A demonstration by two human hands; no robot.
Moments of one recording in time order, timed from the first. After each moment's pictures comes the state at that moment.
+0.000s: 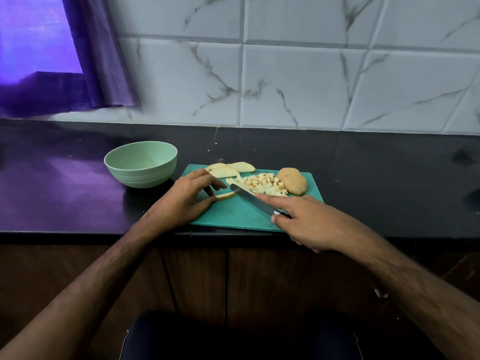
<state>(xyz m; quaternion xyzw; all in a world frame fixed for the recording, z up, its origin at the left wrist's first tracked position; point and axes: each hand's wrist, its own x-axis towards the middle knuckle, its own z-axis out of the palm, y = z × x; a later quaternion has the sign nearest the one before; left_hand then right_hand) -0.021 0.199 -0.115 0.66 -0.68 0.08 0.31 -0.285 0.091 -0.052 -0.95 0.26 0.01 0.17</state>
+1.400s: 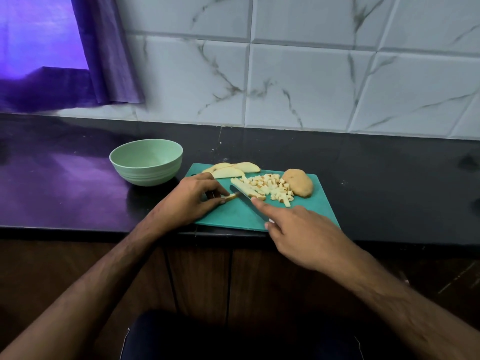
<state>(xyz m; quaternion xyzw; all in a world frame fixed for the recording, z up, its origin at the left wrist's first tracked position) -0.021 0.199 -0.113 0.66 -0.68 0.06 0.32 -0.274 0.120 -0.065 -0.96 0.28 -0.01 0.05</state>
